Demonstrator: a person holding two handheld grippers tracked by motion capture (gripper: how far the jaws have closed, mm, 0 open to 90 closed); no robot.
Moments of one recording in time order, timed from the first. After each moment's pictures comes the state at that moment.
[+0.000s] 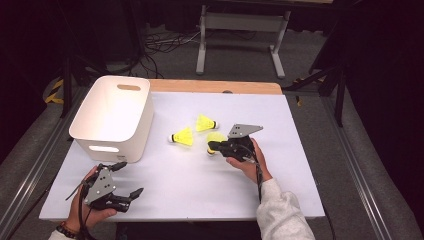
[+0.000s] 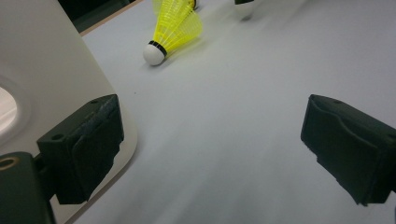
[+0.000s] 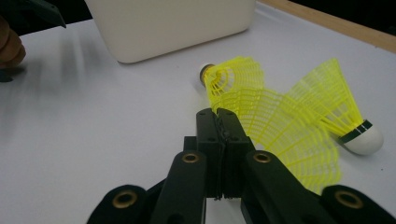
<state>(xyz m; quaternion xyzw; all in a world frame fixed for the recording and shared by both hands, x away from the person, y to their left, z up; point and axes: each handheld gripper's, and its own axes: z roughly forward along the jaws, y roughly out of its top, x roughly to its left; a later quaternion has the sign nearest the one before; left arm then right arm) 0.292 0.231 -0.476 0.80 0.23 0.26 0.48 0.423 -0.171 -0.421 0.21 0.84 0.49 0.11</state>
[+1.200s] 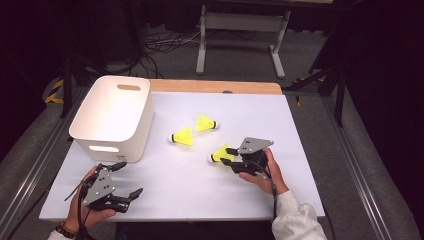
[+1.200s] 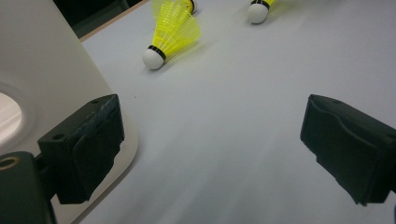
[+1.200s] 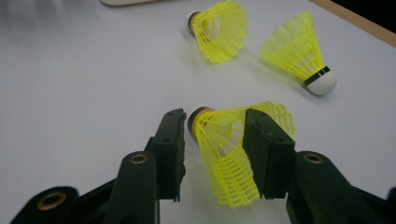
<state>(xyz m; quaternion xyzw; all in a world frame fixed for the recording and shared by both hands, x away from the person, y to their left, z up) 0.289 0.232 -0.474 0.80 0.22 0.26 0.49 0.385 -0.203 -0.424 0.21 0.87 0.41 0.17</state>
